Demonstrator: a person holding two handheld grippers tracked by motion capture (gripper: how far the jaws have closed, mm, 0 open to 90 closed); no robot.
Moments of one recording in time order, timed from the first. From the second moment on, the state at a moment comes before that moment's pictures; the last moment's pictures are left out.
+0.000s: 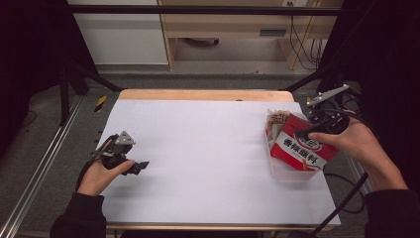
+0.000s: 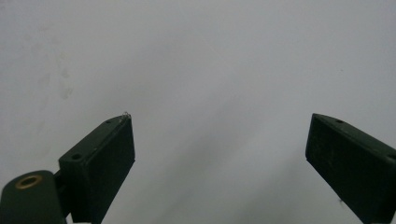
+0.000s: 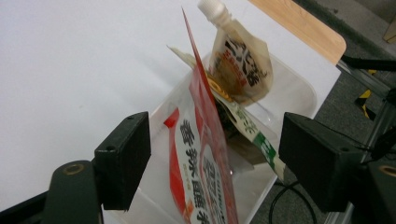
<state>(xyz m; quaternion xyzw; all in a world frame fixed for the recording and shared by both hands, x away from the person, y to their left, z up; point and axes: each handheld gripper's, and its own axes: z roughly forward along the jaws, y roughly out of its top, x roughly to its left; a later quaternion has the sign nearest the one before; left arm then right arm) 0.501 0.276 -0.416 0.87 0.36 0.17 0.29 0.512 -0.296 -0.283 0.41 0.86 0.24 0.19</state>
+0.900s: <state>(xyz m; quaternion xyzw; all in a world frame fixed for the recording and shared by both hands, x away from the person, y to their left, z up) 0.503 0.277 -0.417 0.86 0.36 0.18 0.31 0.525 -0.232 -0.248 0.40 0.83 0.30 0.24</state>
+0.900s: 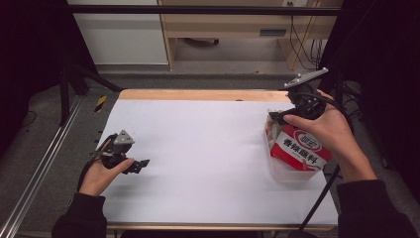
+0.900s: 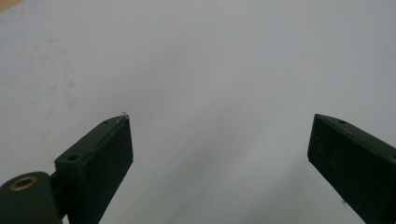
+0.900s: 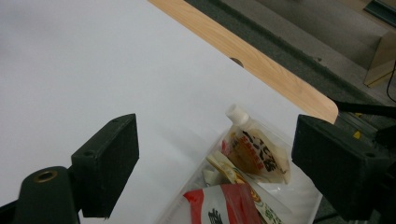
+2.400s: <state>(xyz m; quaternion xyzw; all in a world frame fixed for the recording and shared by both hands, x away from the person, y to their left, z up) 0.502 0.288 -0.416 0.84 0.36 0.20 0.36 0.528 -0.106 -0.297 0.39 0.81 0.37 0.24</state>
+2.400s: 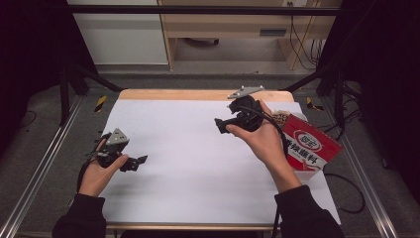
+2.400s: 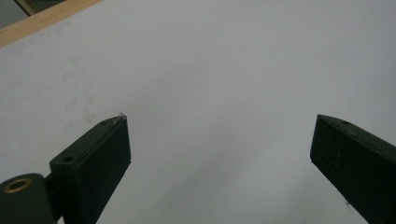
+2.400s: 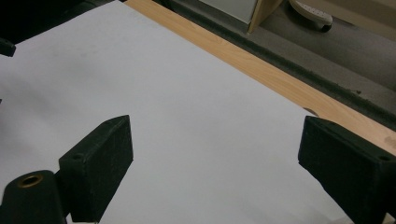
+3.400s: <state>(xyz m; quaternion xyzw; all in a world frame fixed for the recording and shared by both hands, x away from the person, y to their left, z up) 0.502 0.284 -0.429 0.84 0.37 0.21 0.33 0.514 -0.090 -0.423 0.41 0.80 0.37 0.22</state>
